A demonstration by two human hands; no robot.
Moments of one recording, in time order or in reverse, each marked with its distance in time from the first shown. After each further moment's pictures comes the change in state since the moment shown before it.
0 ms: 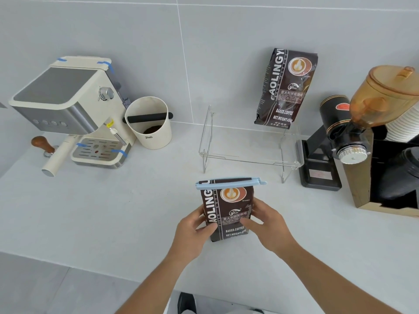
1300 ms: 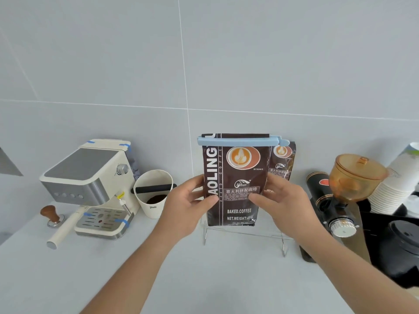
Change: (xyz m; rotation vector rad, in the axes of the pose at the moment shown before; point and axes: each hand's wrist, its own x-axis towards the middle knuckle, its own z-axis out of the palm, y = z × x) left_hand 0.053 0.229 -0.025 0.003 -0.071 0.608; right_hand 0.040 -0.227 -0.063 0.007 0.110 -0.453
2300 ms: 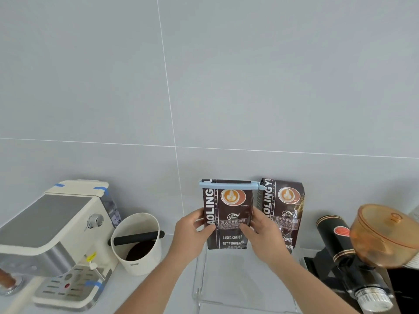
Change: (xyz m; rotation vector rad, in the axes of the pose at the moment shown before) left_hand 0.139 -0.094 0.010 0.230 0.084 -0.120; right_hand 0.134 0.101 0.024 -0.028 0.080 0.224
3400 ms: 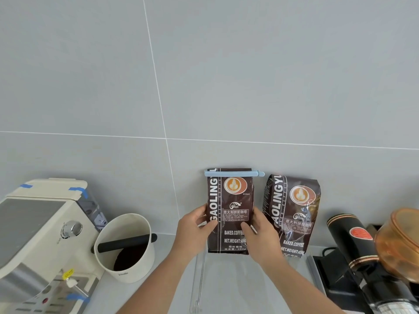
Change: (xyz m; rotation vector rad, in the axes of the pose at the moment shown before) left_hand 0.055 -0.060 0.019 -0.022 -0.069 -0.069; right_hand 0.043 0.040 0.028 -0.091 0.188 0.104
